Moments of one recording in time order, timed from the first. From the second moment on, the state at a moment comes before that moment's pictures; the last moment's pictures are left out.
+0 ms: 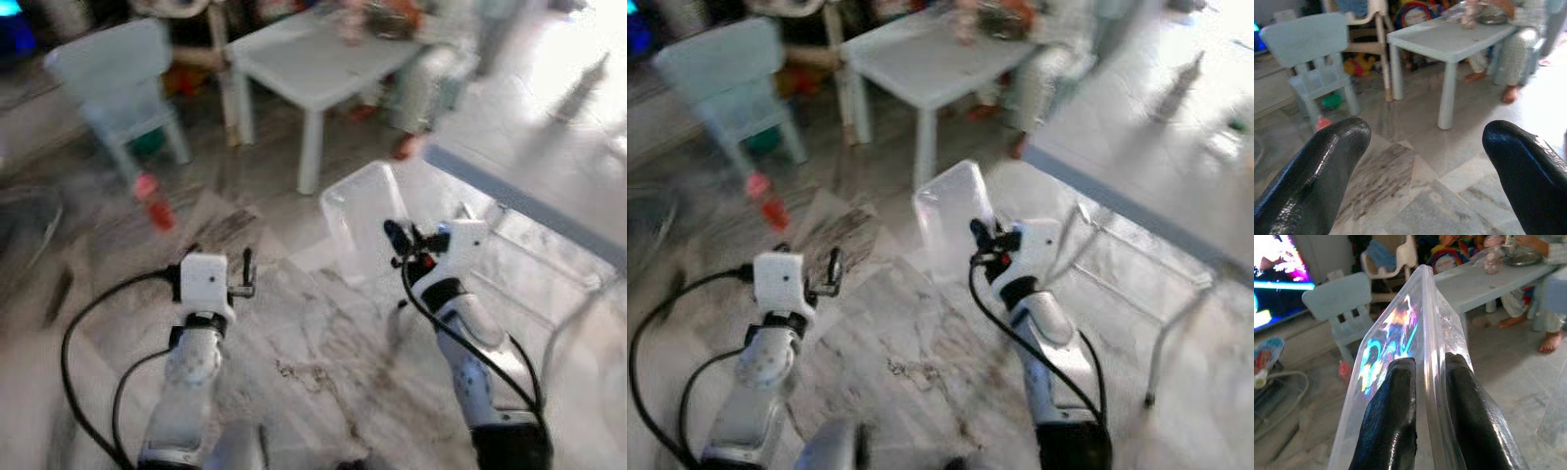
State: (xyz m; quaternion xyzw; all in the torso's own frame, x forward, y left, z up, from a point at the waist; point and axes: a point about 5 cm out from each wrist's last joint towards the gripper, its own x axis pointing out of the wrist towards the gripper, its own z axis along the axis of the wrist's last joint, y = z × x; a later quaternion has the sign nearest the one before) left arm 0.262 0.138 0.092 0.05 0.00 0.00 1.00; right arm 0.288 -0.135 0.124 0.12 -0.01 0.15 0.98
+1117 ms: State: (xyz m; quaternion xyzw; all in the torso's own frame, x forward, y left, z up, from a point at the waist) left arm 0.260 0.138 0.086 0.04 0.02 0.00 1.00; right arm 0.285 -0.122 0.122 0.12 -0.01 0.19 0.97
